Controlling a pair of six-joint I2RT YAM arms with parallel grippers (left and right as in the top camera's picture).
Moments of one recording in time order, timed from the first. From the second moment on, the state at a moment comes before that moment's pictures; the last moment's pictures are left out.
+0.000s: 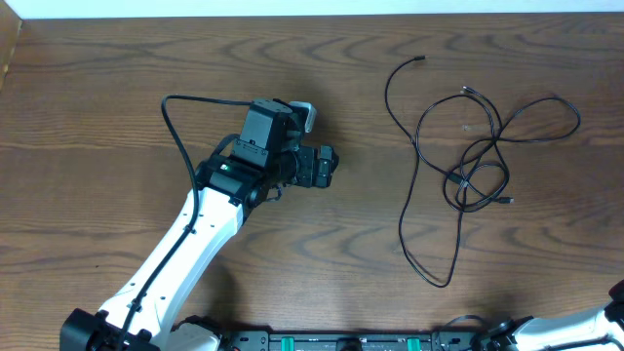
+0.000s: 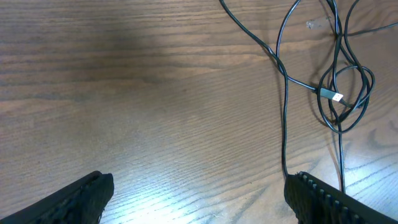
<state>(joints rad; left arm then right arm) -0.42 1.40 1.05 -0.55 0.26 -0.27 -1.01 1.83 1.76 -0.74 0.06 0.16</state>
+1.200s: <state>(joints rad) -0.42 1.40 1.05 -0.55 0.26 -0.27 -0.28 1.83 1.73 -0.88 -0.42 0.08</state>
